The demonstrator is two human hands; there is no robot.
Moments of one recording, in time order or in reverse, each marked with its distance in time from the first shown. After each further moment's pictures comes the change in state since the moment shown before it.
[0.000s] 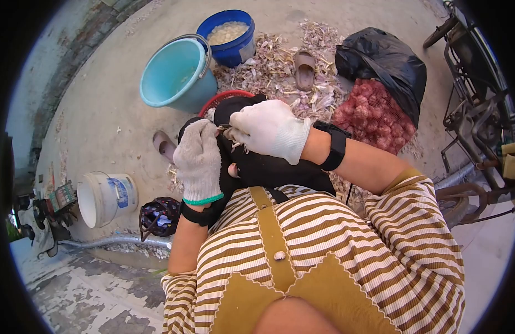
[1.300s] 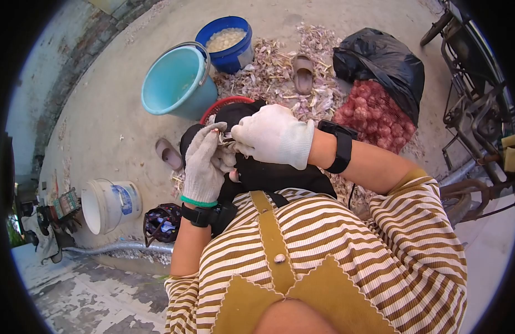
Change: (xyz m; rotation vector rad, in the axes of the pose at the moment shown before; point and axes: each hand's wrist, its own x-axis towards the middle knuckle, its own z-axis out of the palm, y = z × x) left_hand 0.001 0.005 -0.003 -1.154 -0.411 -0.948; right_hand -0.010 0.001 -0.013 -0.170 -0.109 -0.110
